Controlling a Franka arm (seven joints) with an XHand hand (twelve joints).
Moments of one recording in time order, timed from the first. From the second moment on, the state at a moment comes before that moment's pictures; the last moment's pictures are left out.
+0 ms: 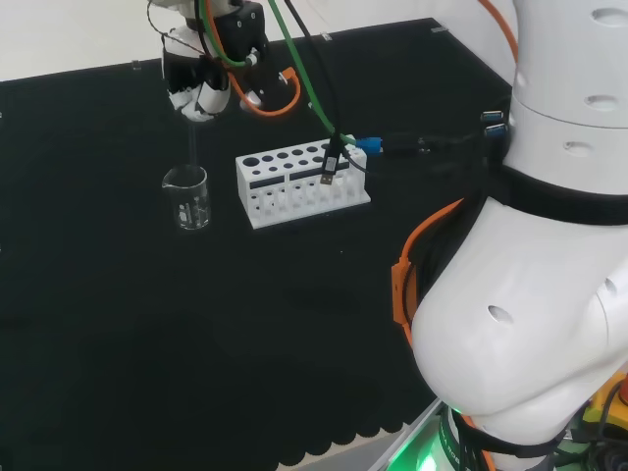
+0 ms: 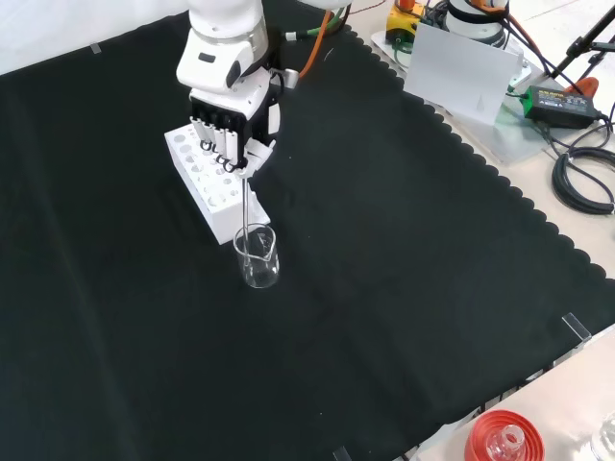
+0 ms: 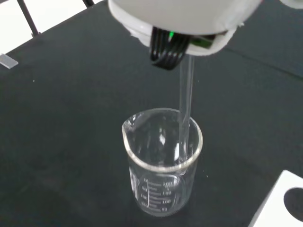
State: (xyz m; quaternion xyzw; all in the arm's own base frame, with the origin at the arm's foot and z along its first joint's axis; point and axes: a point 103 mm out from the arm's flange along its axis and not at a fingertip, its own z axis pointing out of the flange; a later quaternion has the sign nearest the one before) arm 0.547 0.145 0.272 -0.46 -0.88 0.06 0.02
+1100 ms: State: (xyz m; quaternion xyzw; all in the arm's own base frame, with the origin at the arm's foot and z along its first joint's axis) arm 0.532 0.168 0.263 -0.48 -0.88 0.08 0.01
